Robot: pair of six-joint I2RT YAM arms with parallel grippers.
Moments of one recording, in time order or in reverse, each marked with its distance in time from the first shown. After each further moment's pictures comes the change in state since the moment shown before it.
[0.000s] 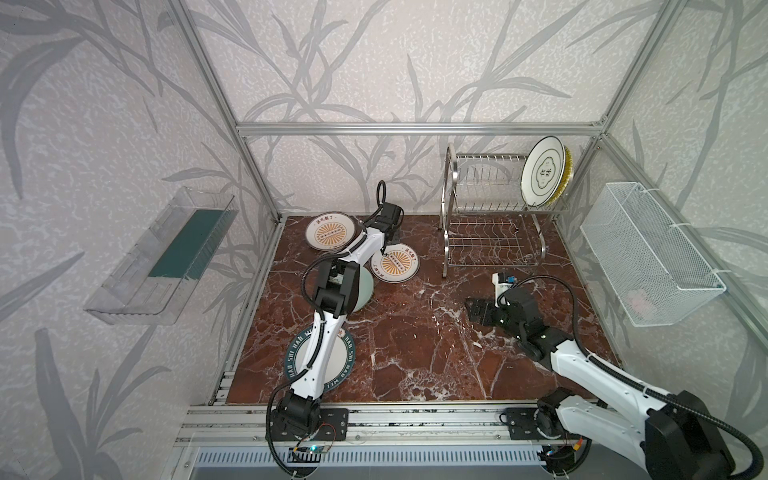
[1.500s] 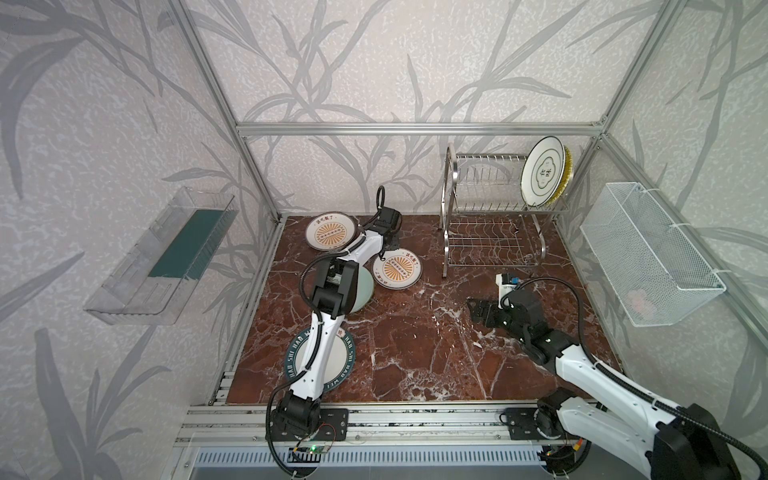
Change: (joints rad) left arm -0.003 -0.056 -0.137 0.040 0.056 0.019; right arm 0.000 -0.066 -0.007 -0.039 0.017 -0.001
